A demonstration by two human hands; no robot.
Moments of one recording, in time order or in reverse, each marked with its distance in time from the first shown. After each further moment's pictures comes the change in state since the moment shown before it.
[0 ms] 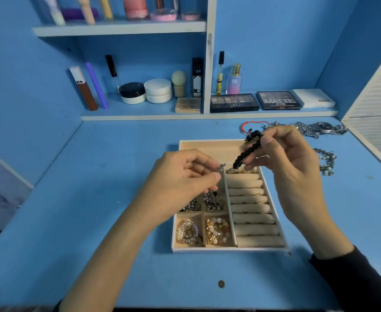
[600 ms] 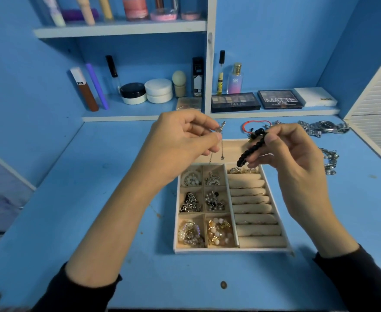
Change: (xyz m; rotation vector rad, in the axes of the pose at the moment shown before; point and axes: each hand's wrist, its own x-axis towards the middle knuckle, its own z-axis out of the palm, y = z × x) left_hand 0.027 0.028 -0.012 0.005 0.104 0.143; right_hand 0.003 -0.002 -0.002 -0.028 0.021 -0.004
